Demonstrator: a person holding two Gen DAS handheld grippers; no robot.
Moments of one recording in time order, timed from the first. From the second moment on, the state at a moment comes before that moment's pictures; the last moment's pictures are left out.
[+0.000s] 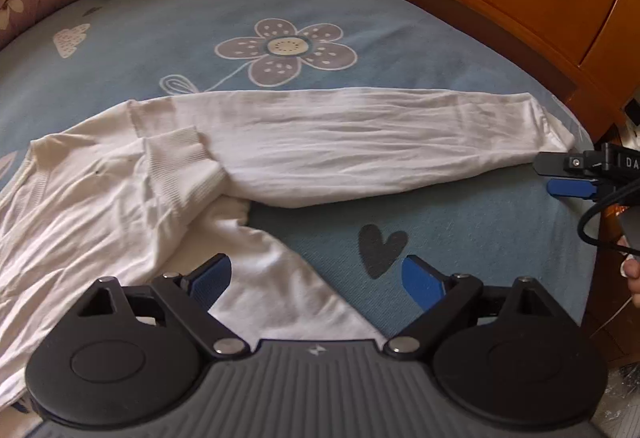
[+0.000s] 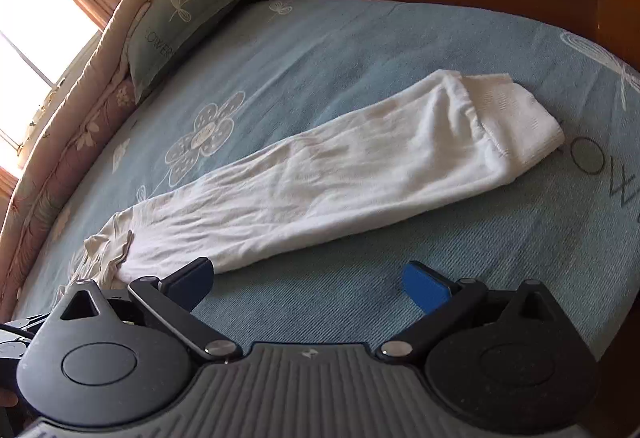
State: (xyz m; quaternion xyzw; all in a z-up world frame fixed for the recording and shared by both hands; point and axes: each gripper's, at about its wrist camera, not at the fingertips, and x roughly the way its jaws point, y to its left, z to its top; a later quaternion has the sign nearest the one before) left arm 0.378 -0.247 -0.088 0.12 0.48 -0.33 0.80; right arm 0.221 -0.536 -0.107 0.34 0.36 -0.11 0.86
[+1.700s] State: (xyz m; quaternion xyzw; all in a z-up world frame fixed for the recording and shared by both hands) left arm 0.397 -0.244 -0.088 0.05 0.49 -0.32 0.81; right arm 0.289 -0.544 -0.097 0.35 0.18 -0.17 0.90
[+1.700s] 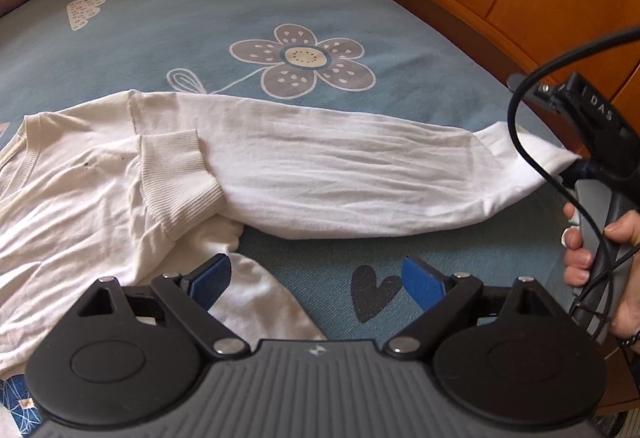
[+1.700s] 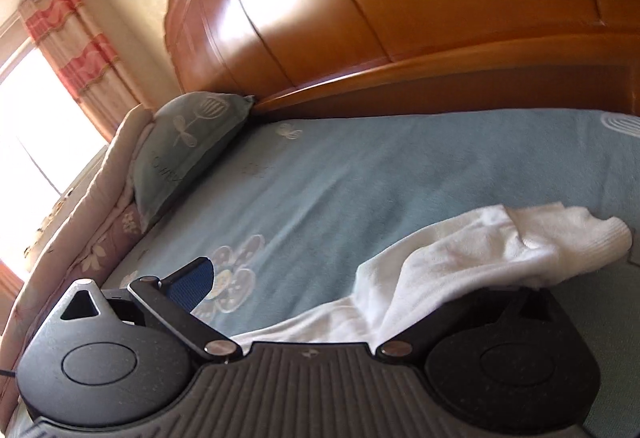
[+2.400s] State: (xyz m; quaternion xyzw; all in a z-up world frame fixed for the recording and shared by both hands) left arm 0.386 -0.136 -0.069 0.05 0.50 -0.32 0.80; right arm 0.349 -0.452 -0.033 0.29 0.20 -0.11 0.93
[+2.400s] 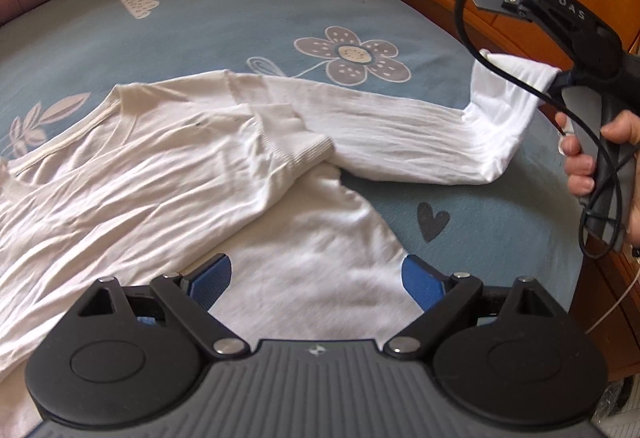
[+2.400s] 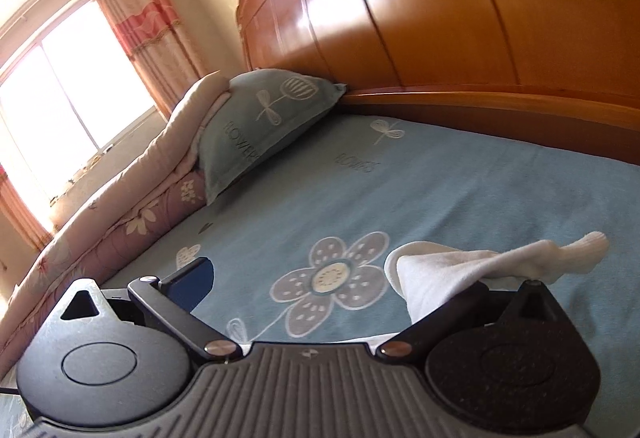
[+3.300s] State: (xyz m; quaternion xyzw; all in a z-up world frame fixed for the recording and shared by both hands) left arm 0.376 0.010 -0.079 0.07 0.53 -0.30 0.79; right arm 0.448 -0.283 -0.015 0.20 0.22 0.01 0.96
